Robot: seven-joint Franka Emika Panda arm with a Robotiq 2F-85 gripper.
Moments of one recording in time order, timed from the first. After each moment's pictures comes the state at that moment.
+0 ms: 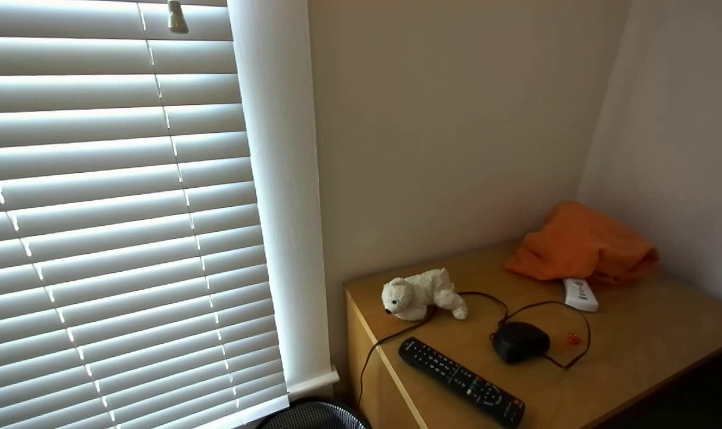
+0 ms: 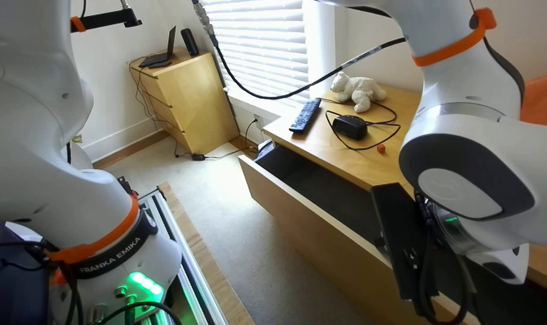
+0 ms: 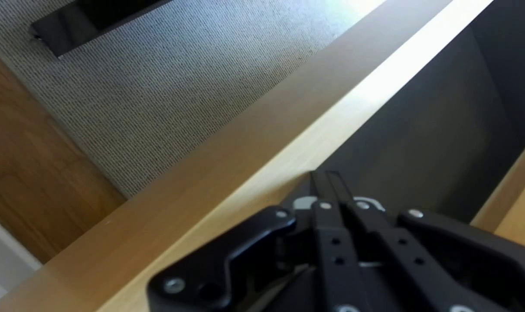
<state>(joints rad) -0.47 0.60 -0.27 -2.07 0.62 2.14 -0.69</state>
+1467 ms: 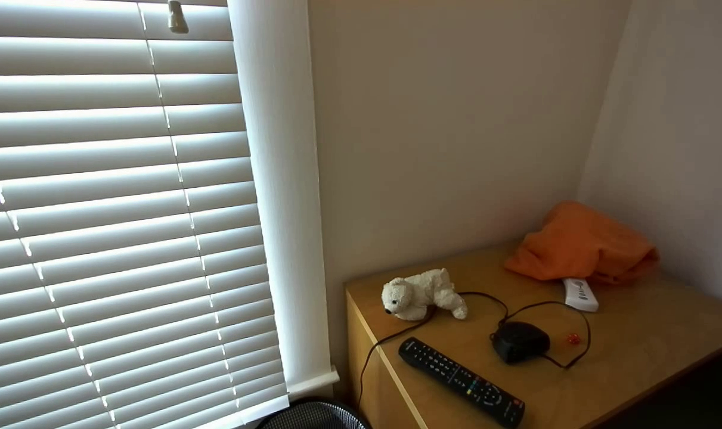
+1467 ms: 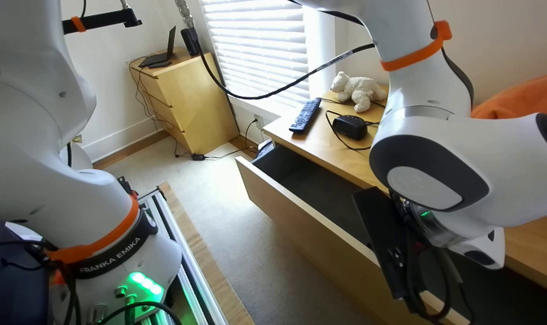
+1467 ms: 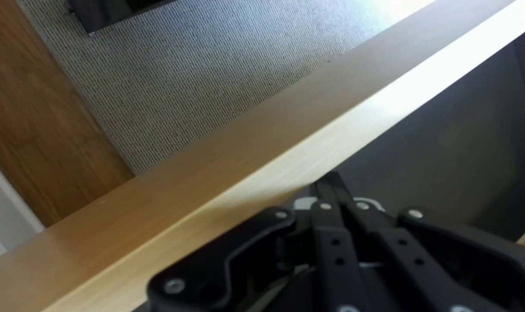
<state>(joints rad) -0.53 0.56 -0.16 -2.17 0.52 2.31 -0.72</state>
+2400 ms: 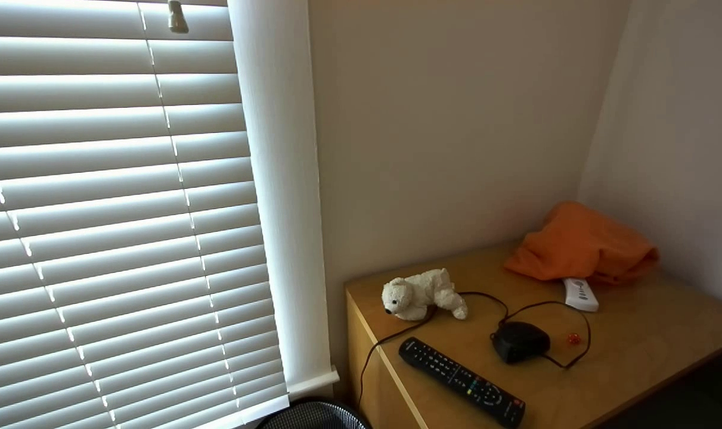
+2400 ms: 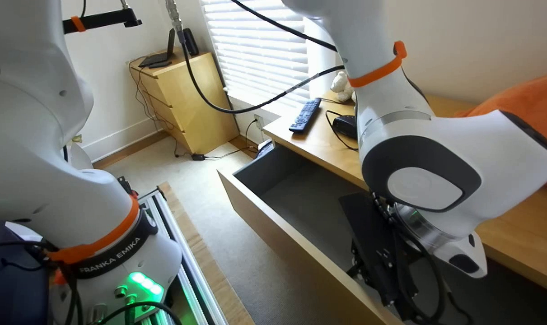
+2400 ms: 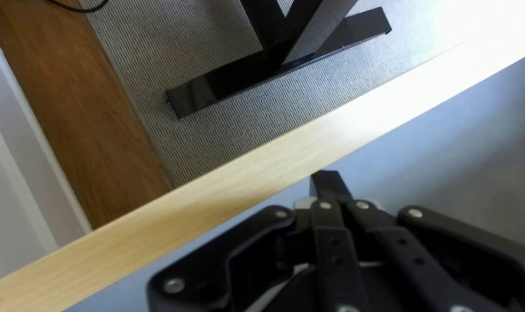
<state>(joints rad) -0.47 0.55 -0.22 -2.23 0.19 2.28 -0.47</state>
